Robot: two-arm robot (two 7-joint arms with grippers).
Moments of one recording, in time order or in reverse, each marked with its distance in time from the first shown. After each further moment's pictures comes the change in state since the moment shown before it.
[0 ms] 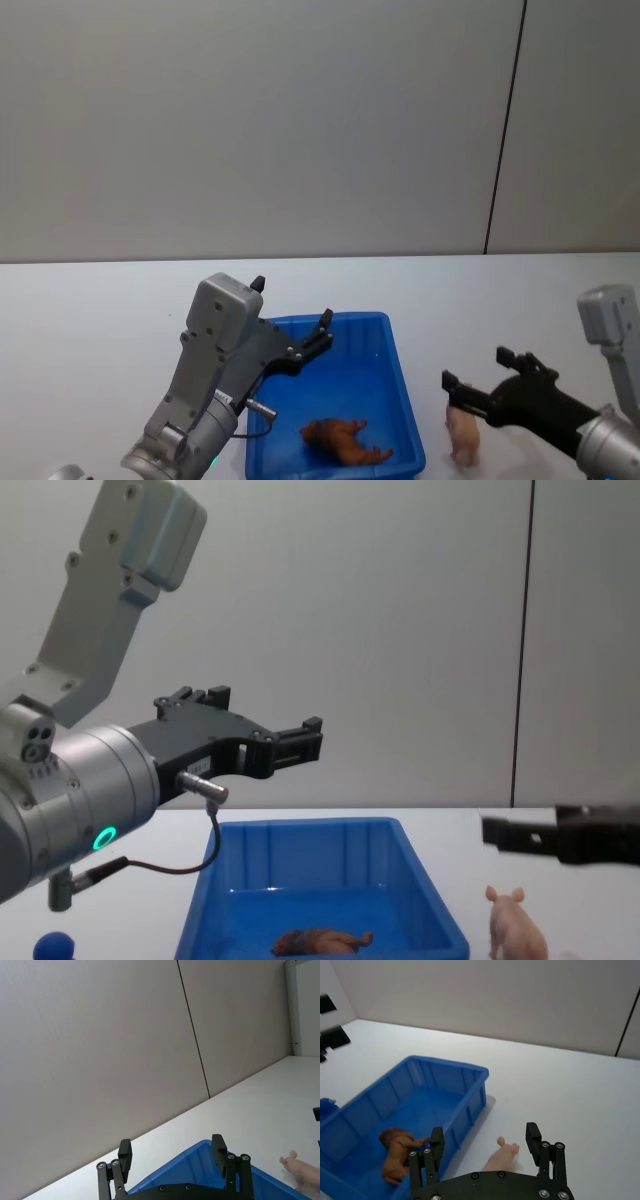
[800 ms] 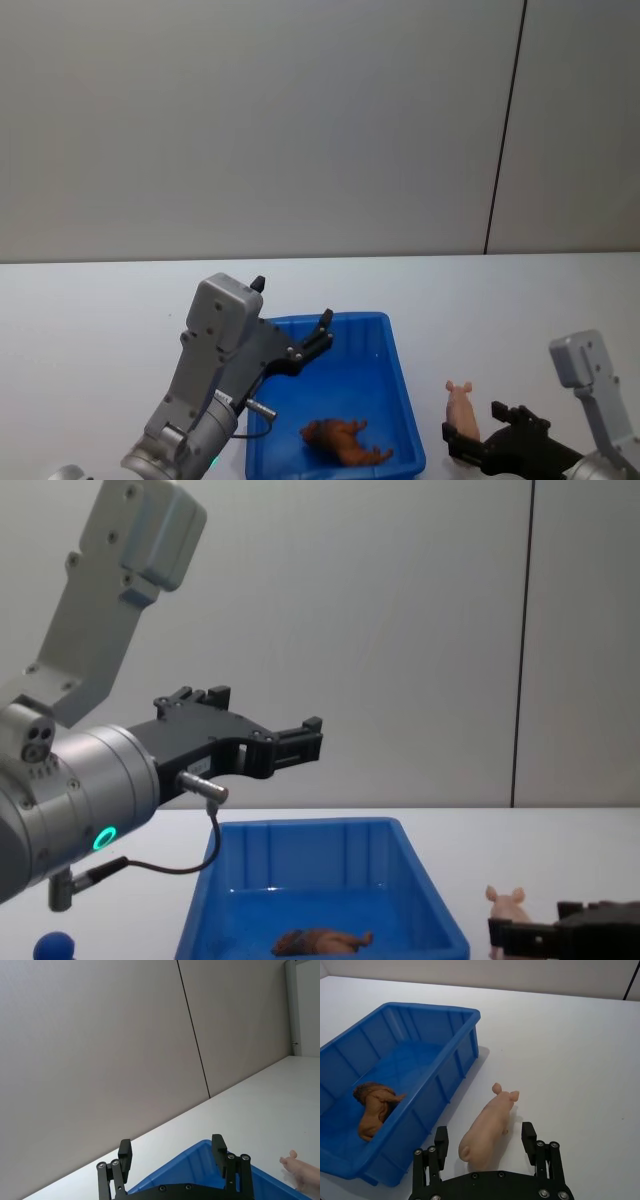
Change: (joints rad) left arm 0.000 0.000 0.000 0.000 0.000 0.000 0.000; right arm -0.017 -0.018 -0.032 0.075 -0.043 0.054 -0.037
